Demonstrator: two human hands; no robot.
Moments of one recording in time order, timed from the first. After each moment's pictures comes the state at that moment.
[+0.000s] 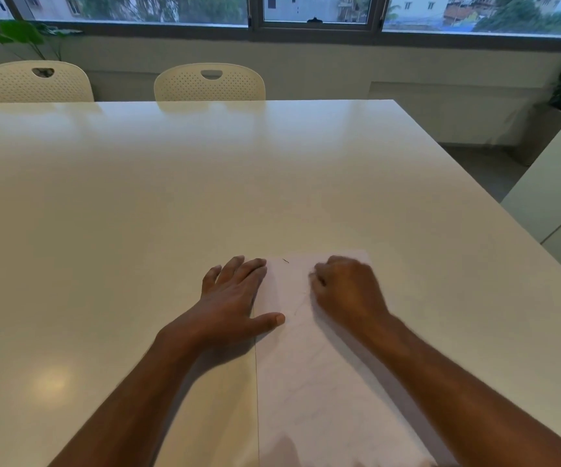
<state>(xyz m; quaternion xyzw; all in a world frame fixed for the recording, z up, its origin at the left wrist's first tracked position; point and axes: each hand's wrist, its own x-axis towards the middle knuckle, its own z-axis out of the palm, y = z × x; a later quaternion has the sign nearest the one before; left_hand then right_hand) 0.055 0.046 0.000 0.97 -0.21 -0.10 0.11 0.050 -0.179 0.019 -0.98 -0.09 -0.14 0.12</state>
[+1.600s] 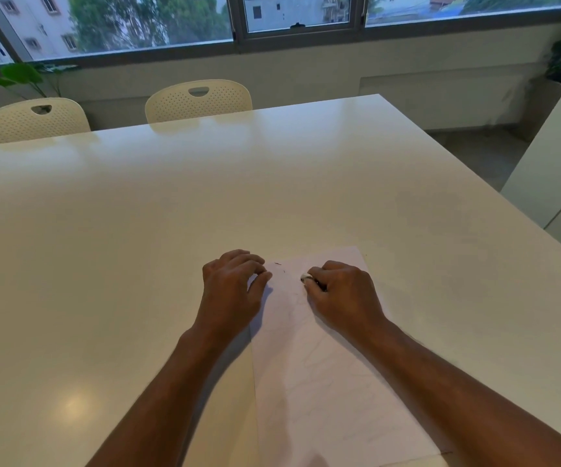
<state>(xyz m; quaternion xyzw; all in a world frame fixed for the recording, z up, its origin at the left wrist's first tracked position) 0.080 0.024 -0.010 0.91 -0.22 0.22 0.26 0.044 -0.189 -0.010 -0.94 -0.05 -0.18 0.29</state>
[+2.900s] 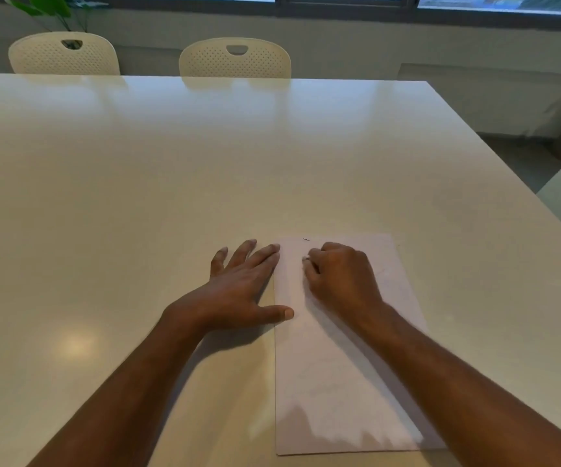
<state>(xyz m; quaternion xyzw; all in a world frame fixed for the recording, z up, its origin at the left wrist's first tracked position) 0.040 0.064 0.005 0.96 -0.22 -0.15 0.09 0.041 -0.139 0.019 -0.97 -0.13 -0.13 0.15</state>
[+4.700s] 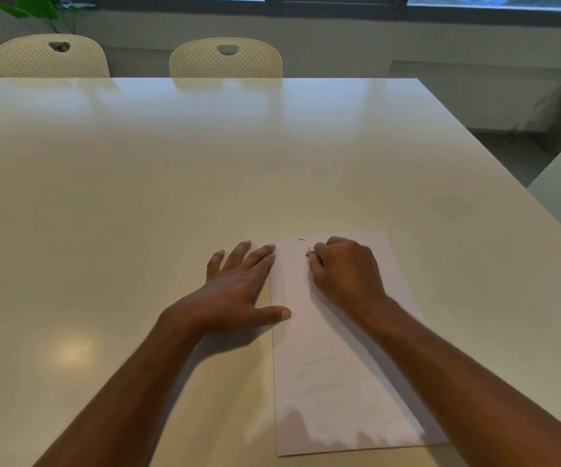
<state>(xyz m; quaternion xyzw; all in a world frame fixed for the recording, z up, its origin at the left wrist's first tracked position) 0.038 0.062 0.006 0.96 -0.22 -0.15 0.10 0.046 -0.149 0.024 -0.98 -0.09 -0.14 0.14</state>
